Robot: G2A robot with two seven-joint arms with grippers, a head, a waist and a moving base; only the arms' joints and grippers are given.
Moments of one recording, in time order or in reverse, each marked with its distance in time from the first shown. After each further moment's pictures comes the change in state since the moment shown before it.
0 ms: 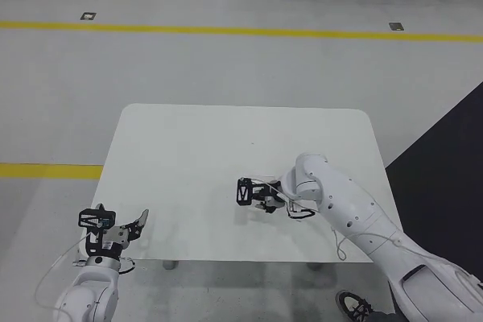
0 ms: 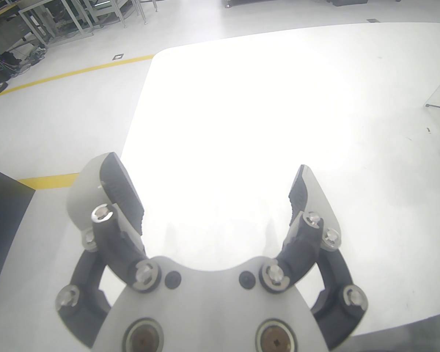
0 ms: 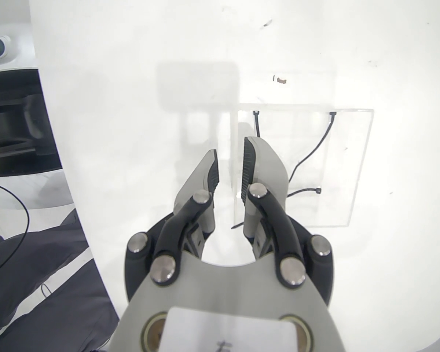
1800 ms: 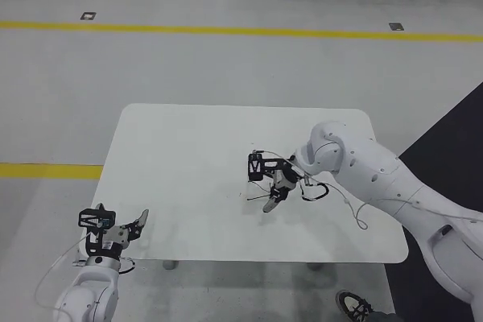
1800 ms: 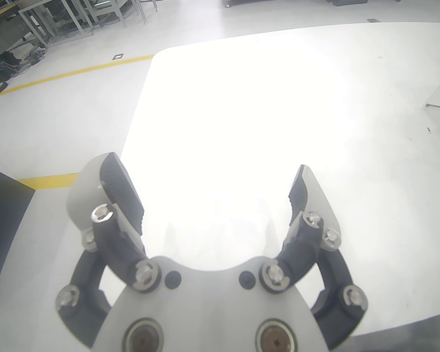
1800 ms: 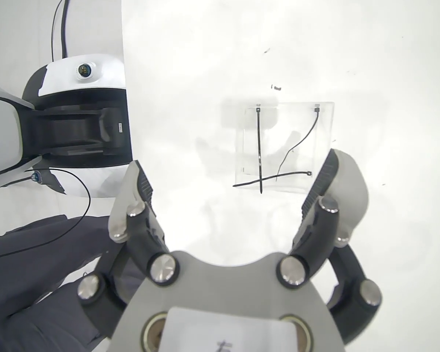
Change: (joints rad) left arm 0.000 0.000 0.000 0.000 0.000 0.000 0.000; right arm 0.400 0.092 -0.471 0.205 0.649 -0.051 -0.051
